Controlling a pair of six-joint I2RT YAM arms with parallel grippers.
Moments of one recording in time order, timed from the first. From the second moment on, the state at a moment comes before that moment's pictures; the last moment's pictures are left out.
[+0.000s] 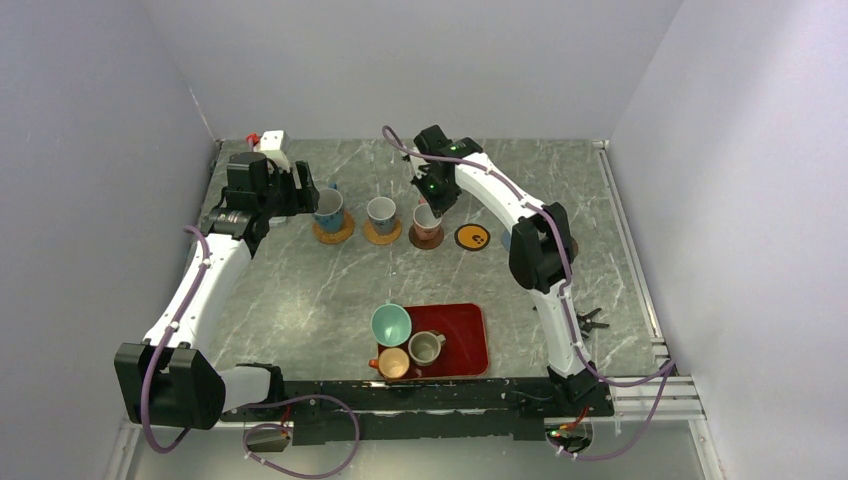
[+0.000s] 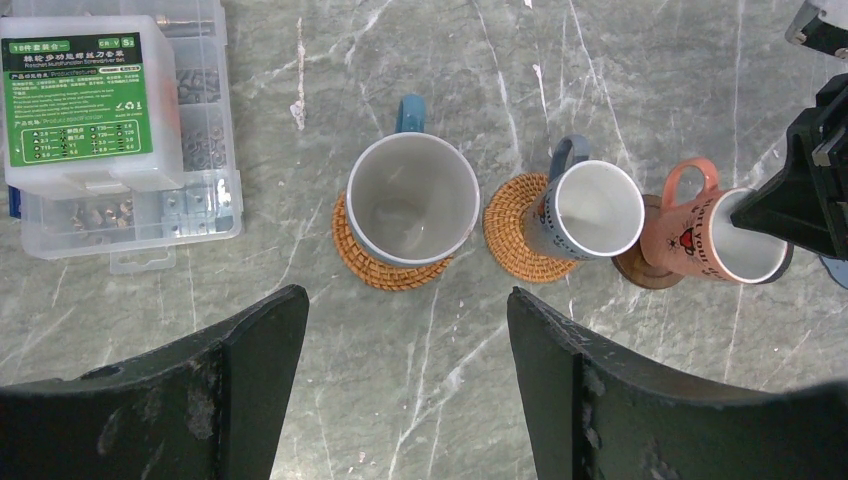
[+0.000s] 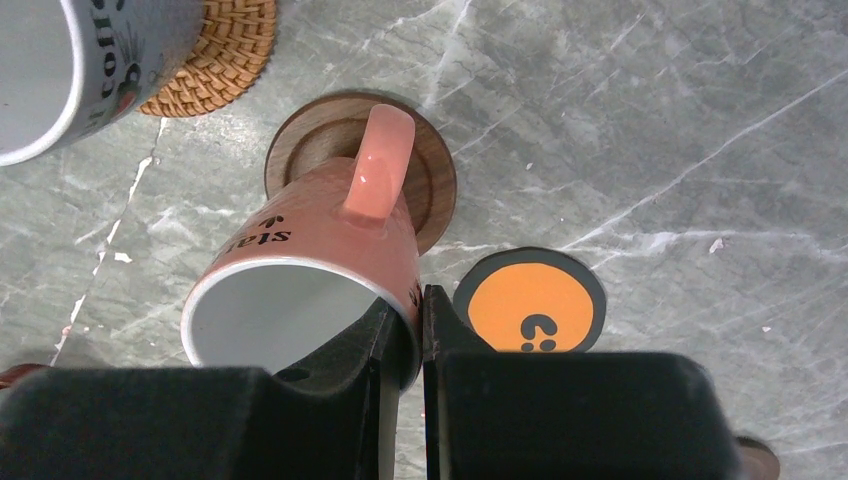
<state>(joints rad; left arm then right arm) -0.10 1.23 1.09 -0.36 0.07 -0.18 0.55 2.27 2.13 -1.02 -0.03 -0.10</state>
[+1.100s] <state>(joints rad) -0.10 1.23 1.09 -0.36 0.07 -0.17 0.54 2.31 2.15 -1.02 -0.03 -0.11</state>
